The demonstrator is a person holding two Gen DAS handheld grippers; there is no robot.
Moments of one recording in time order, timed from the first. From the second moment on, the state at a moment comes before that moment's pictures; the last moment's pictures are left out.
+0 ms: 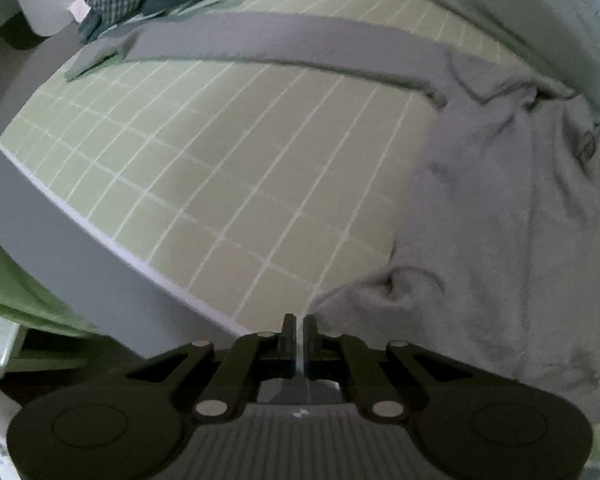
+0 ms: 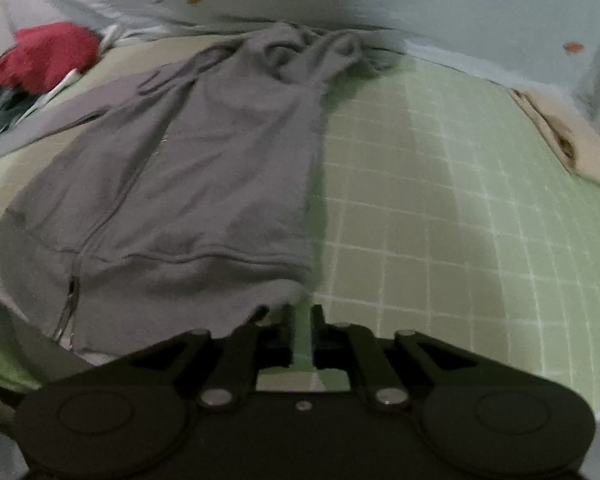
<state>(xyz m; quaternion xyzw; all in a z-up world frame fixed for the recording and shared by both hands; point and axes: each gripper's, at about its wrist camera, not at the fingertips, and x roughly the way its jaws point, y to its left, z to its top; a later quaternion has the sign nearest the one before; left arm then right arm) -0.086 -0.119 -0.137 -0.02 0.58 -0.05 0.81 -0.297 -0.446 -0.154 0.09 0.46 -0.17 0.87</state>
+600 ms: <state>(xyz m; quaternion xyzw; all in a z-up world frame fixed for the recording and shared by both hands) -0.060 -0.177 -0.172 0.04 0.55 -0.26 0.79 -0.277 -0.469 -0.194 0.26 0.41 -0.19 0.85</state>
